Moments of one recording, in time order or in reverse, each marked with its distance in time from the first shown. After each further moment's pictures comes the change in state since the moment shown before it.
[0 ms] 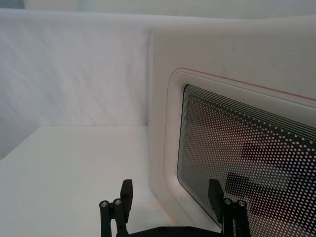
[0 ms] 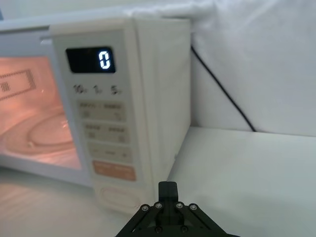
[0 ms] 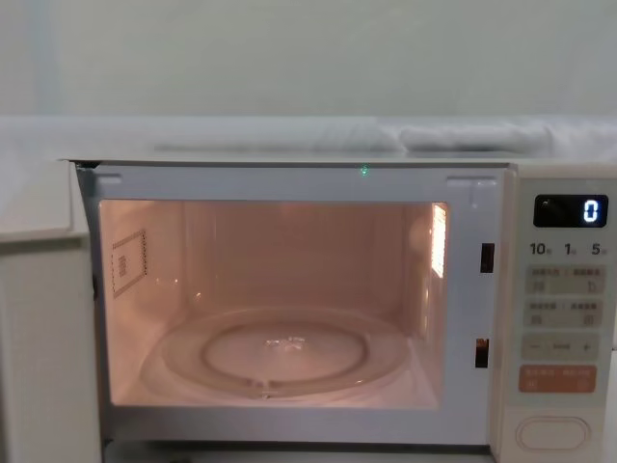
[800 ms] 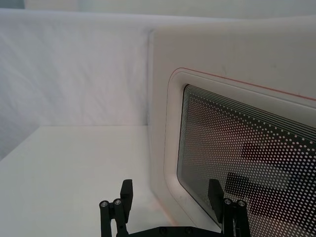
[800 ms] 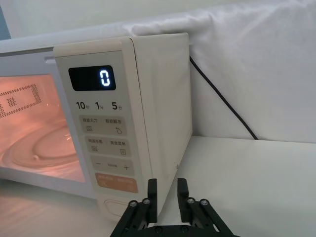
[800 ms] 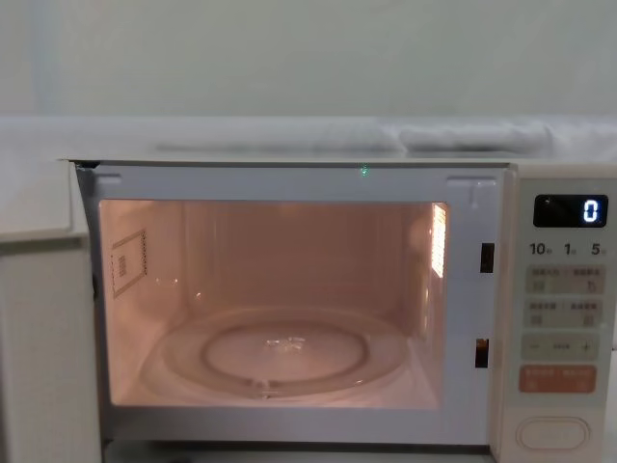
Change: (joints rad) left arm 0.000 0.000 0.000 0.000 0.000 0.000 0.000; right arm 0.002 0.003 0.003 0.000 0.045 -0.028 0.009
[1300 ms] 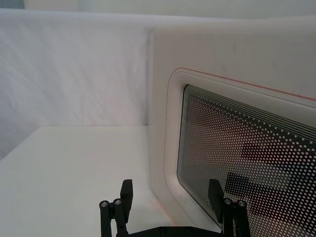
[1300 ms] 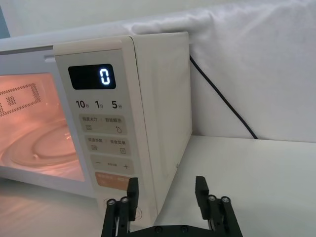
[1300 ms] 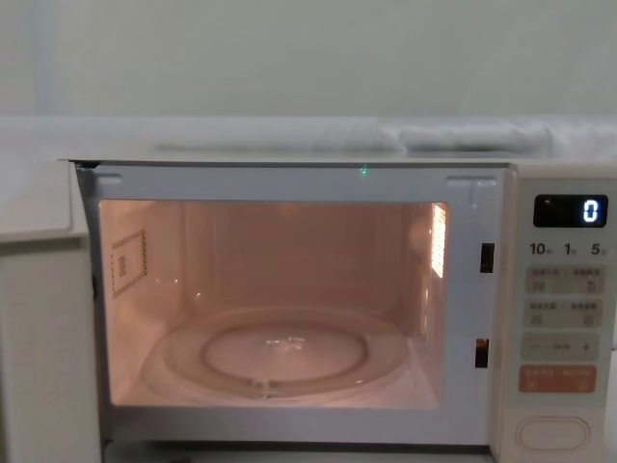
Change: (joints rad) left arm 0.000 0.000 0.000 0.000 0.000 0.000 0.000; right arm 0.000 -0.001 0.000 0.000 -0.004 0.002 -0.001
